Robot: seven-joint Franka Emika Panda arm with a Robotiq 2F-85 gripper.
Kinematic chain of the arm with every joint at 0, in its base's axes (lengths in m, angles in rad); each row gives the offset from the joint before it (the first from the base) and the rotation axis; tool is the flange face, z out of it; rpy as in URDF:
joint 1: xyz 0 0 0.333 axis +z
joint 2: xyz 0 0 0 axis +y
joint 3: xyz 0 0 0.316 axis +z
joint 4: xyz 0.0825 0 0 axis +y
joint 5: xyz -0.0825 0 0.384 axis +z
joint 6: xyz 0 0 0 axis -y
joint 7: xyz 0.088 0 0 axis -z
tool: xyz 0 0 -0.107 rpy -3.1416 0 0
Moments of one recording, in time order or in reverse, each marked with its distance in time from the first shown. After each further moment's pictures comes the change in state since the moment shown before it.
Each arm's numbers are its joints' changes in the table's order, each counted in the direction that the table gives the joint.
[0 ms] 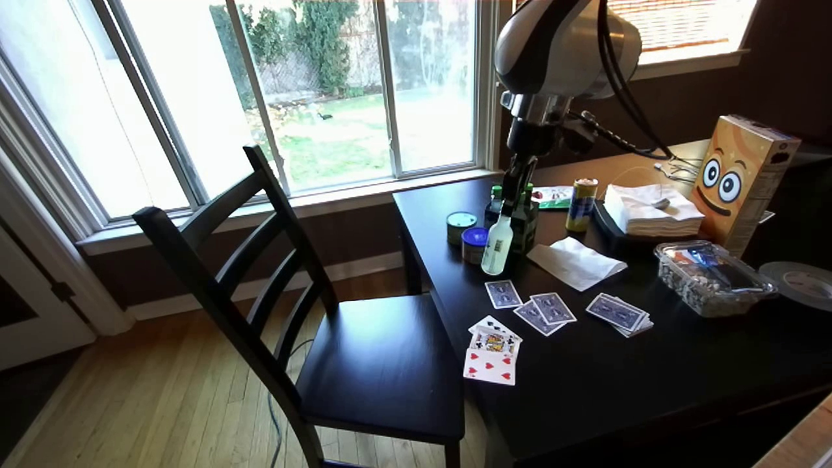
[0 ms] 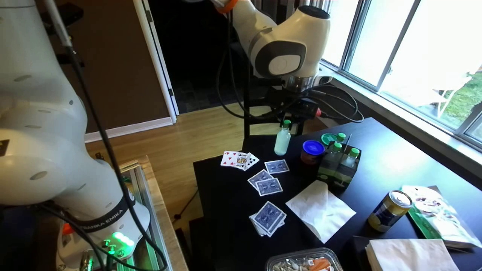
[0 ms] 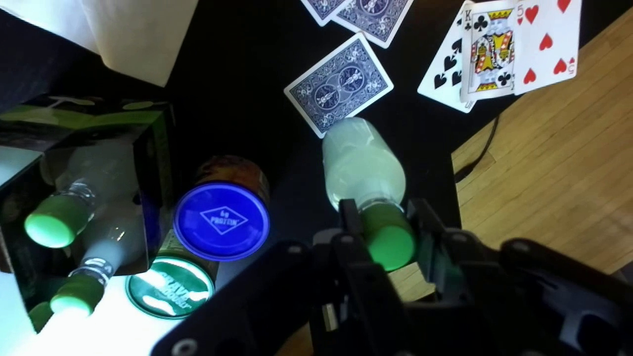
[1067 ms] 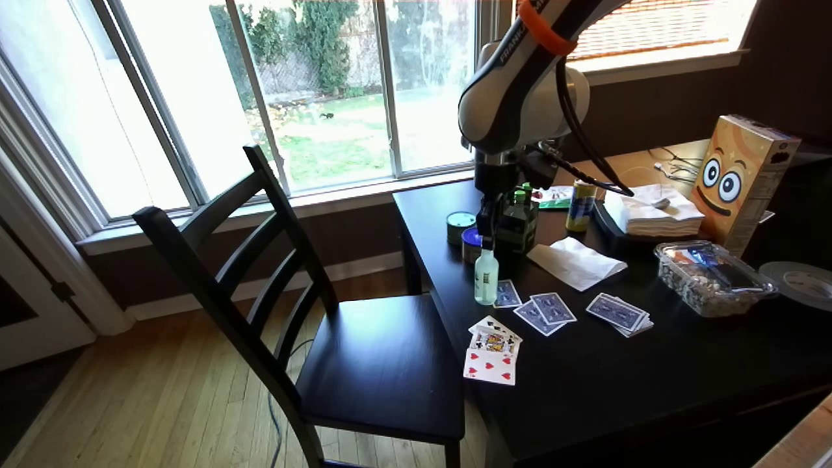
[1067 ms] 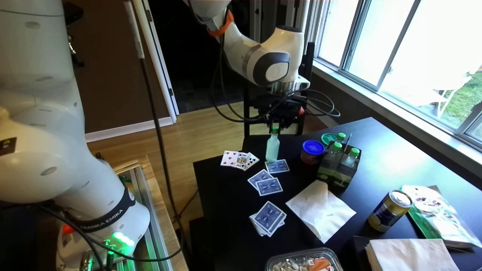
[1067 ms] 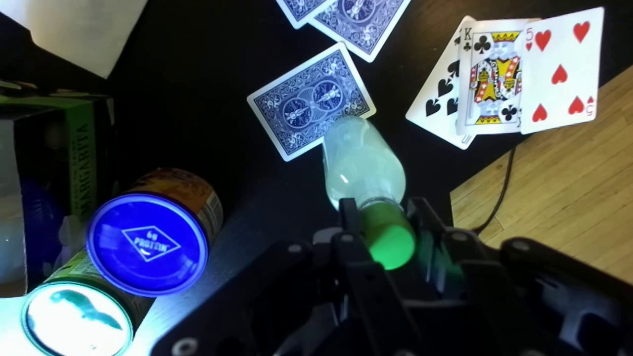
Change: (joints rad) arm 0.085 0.132 0.038 -0.039 -0.253 0.036 0.223
